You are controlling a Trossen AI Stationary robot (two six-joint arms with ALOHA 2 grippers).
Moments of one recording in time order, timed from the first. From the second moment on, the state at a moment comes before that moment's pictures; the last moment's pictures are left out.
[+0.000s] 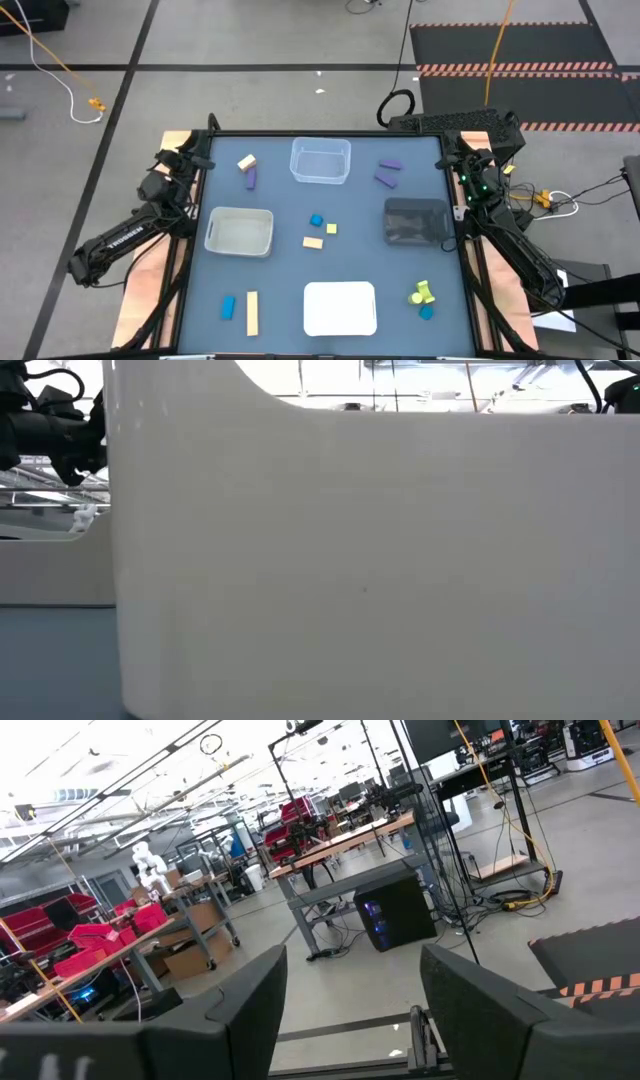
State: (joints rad) left arm 0.68 0.11 0.02 0.49 -0.50 -0.35; right arm -1.01 0.00 0.02 0.10 0.28 0.38
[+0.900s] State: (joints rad) left arm 0.68 0.11 0.02 0.49 -0.50 -0.35; right arm -1.01 0.01 0.02 0.24 0.15 0.55
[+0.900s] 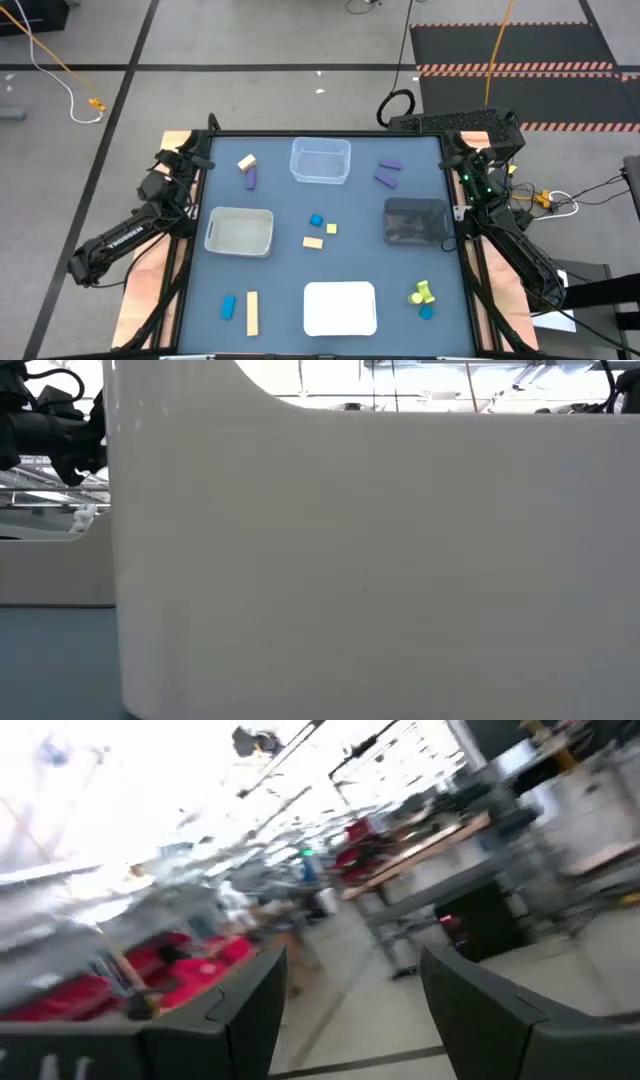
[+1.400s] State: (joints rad) left arm 0.68 0.11 0.02 0.49 -0.50 -0.35; right arm -1.01 0.02 0.02 0.25 -0.26 0.93
